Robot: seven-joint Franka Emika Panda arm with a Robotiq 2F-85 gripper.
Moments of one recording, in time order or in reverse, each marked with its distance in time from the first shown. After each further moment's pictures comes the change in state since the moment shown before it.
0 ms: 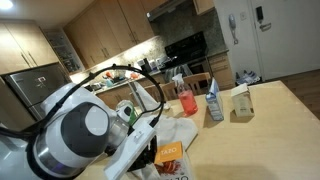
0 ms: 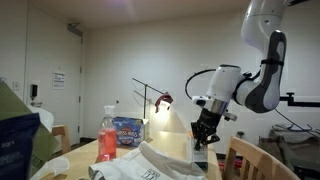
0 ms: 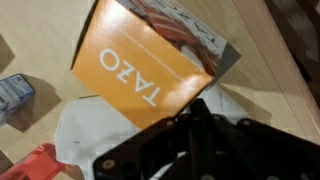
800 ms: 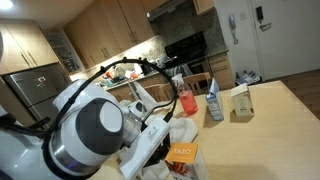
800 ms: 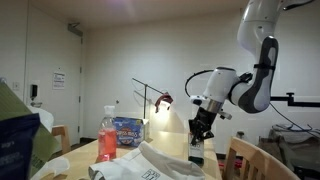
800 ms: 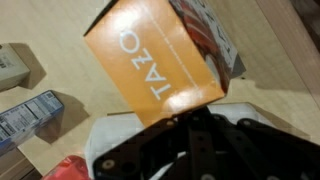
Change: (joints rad) arm -0.005 0.052 -0.050 0.085 0.000 0.026 0.000
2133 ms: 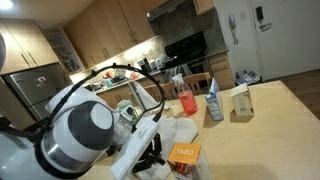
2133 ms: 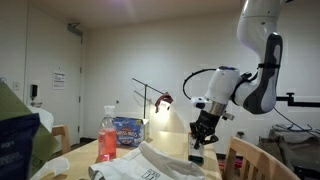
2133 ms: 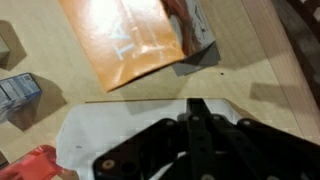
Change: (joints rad) arm 0.292 0.005 -0.240 -0.052 -0.015 0.035 0.000
